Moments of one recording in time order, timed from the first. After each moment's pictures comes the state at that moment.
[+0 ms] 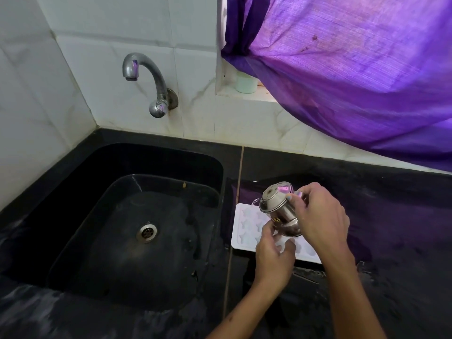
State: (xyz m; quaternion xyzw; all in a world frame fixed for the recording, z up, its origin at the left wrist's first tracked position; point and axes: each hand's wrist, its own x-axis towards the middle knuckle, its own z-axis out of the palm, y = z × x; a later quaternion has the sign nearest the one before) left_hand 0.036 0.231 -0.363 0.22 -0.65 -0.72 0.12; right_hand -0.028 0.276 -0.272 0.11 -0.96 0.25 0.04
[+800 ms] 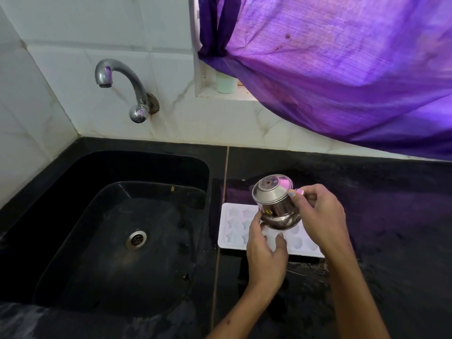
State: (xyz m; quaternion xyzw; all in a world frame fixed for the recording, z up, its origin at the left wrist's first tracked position) left_hand 0.037 0.246 -0.359 0.22 -0.69 -0.66 0.20; right_hand -0.035 0.311 -0.276 0.08 -0.89 0.46 0.02
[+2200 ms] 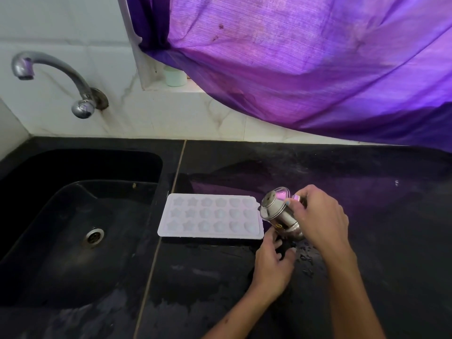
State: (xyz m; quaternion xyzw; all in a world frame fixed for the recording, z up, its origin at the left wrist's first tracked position) left_hand 0.007 0.383 -0.386 0.17 -0.71 -0.69 0.03; right_hand -0.058 0.444 -0.280 0.05 -0.97 0.24 0.03
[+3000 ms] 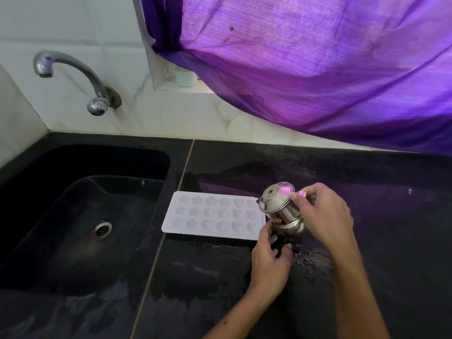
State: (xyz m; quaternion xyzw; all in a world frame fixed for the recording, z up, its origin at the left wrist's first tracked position) left_hand 0.007 0.382 -0.385 0.19 -0.69 -0.69 0.11; right_hand -0.067 0.449 -0.275 0.06 -0.94 0.33 0.00
